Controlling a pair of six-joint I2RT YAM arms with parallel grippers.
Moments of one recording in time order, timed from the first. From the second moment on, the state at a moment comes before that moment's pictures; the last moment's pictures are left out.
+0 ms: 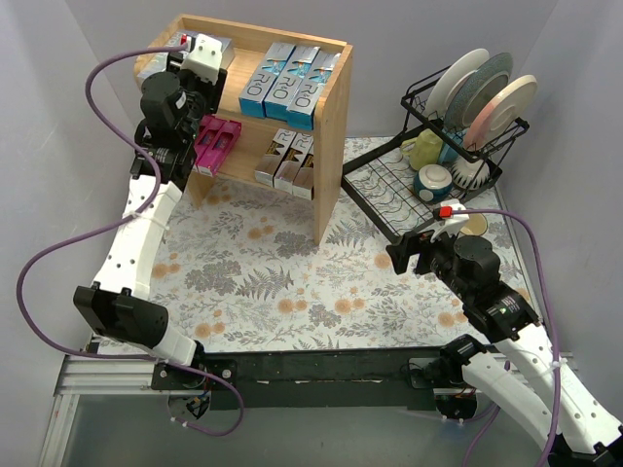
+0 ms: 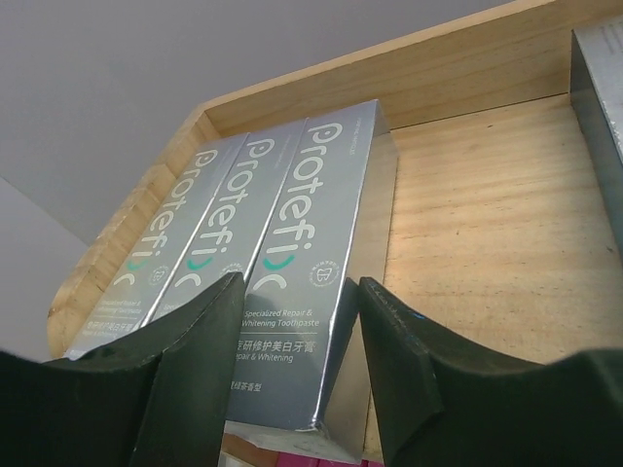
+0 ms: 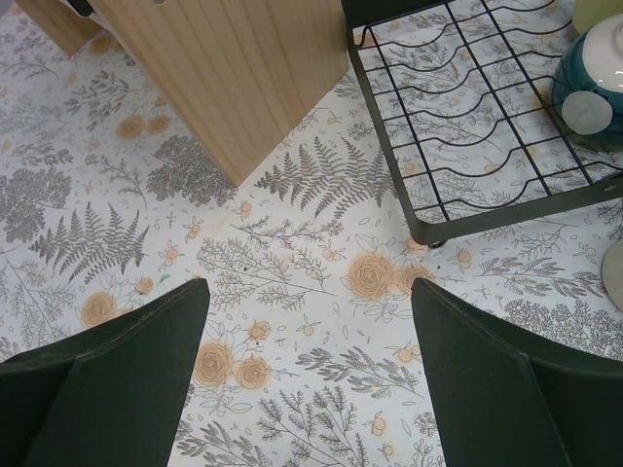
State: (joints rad) left arm -0.21 1.51 1.76 -0.14 -0.13 0.42; right arm 0.55 0.57 0.68 -0.41 0.07 0.23
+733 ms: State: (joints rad) left arm -0.22 1.60 1.91 -0.24 -0.27 0.32; right arm 0.55 0.57 0.68 -0.41 0.07 0.23
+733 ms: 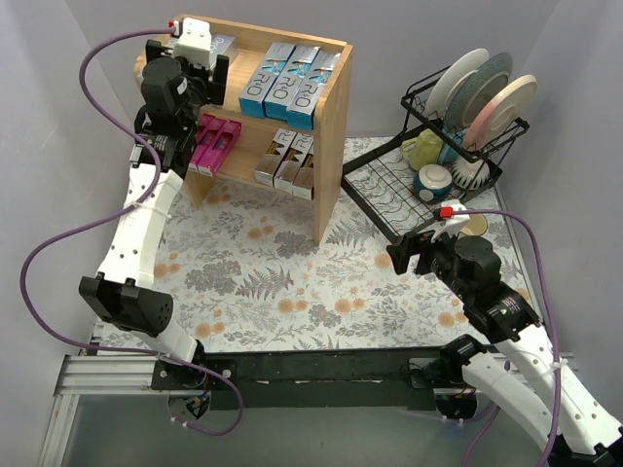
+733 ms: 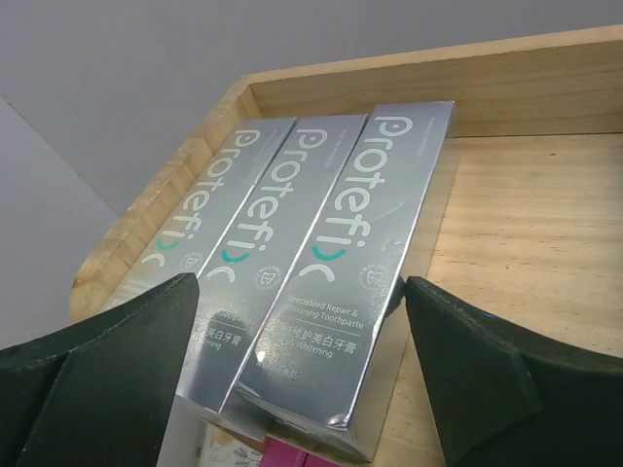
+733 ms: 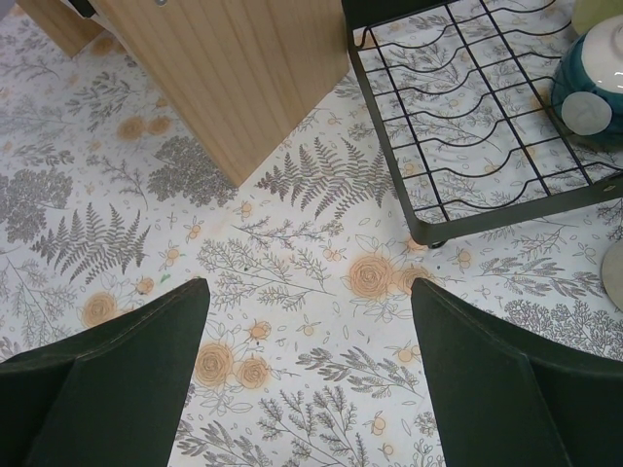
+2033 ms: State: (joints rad) left arm -0.21 0.07 0.76 -0.21 -0.58 -0.18; right arm 0.55 0.32 0.69 -0.42 0.47 0.14
